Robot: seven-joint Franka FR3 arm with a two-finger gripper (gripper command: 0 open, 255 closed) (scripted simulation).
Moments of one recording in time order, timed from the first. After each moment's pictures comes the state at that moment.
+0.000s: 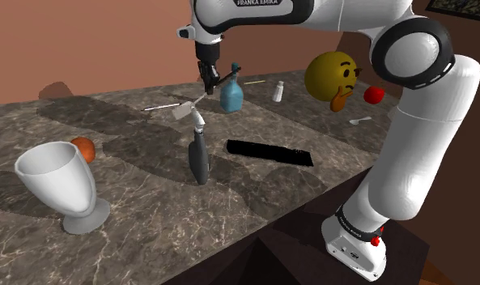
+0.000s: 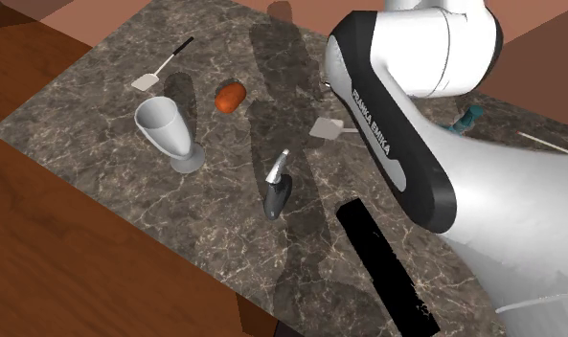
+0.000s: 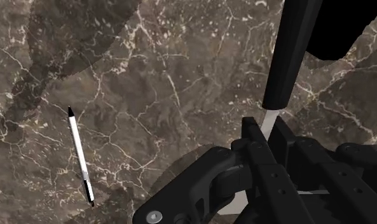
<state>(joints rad) 0.14 0.25 0.20 -1.51 -0.11 1.72 -1.01</state>
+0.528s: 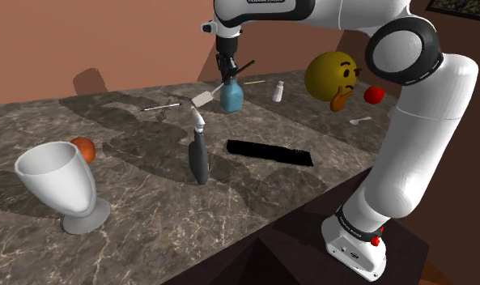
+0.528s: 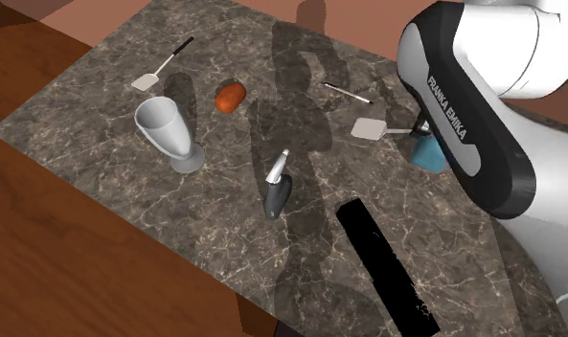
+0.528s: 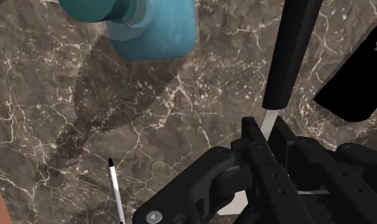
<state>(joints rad) 0.04 0.27 0.14 -1.48 -0.10 1.72 -1.18</state>
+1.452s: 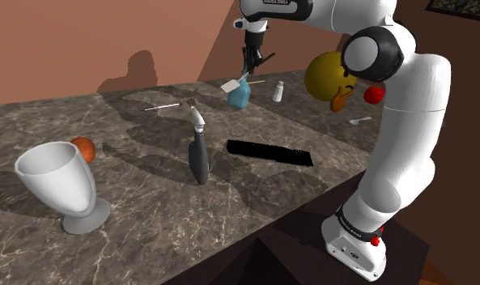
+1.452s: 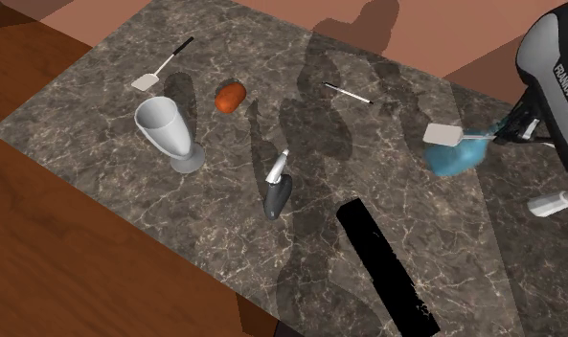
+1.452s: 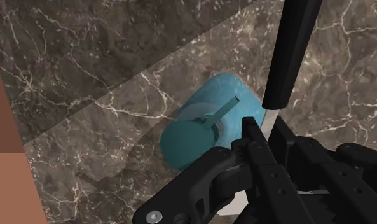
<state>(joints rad) -0.15 0.41 0.04 -1.27 -0.08 1.68 -1.47</state>
